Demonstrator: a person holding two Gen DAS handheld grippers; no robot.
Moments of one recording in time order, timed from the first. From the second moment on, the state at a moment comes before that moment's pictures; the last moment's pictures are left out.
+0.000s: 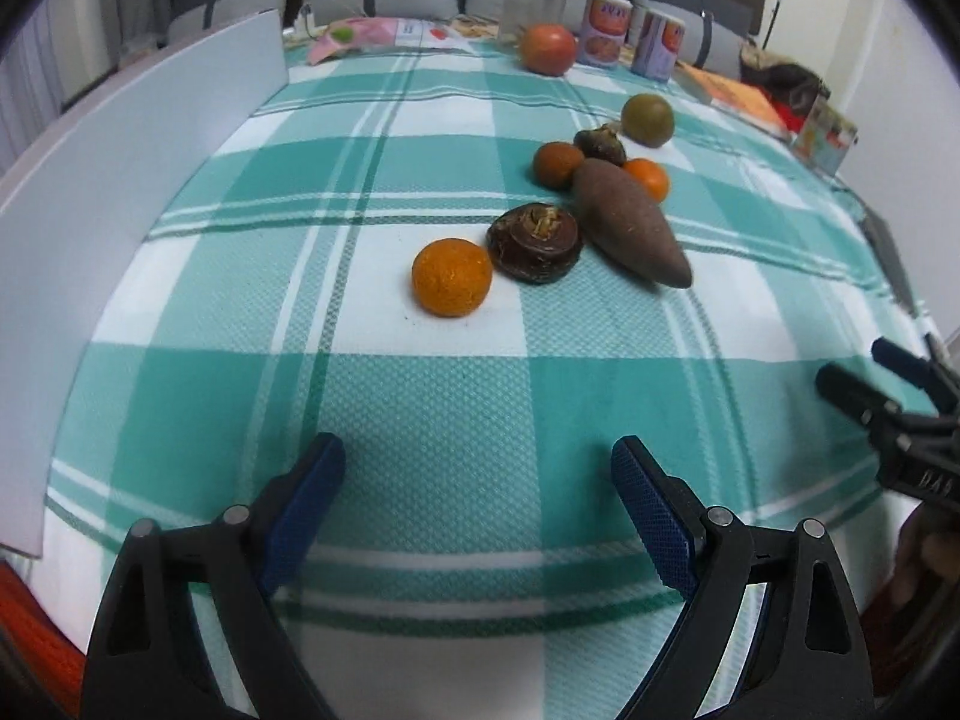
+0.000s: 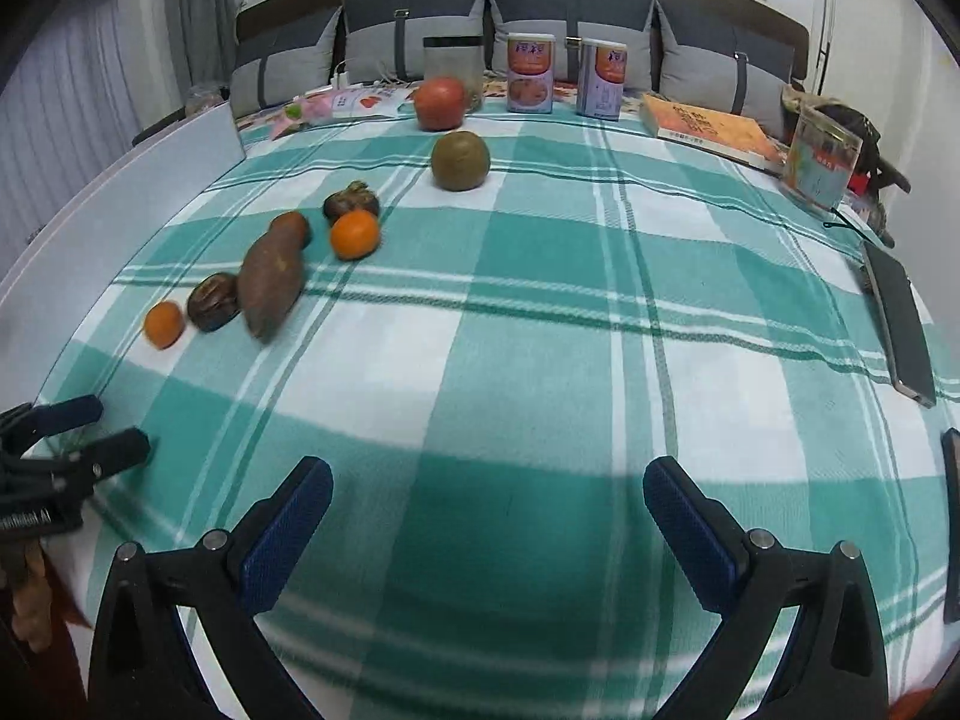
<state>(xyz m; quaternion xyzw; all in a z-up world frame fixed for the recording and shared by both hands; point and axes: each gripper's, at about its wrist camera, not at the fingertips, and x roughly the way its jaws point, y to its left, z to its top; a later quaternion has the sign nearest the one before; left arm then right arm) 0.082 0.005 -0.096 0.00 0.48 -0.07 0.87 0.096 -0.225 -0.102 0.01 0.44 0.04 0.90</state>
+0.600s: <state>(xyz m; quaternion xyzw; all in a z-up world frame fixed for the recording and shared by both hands) 0.086 -0.005 -0.104 0.03 0.46 -0.05 0.89 0.090 -0.230 -0.112 0.00 0.46 0.01 0.89</state>
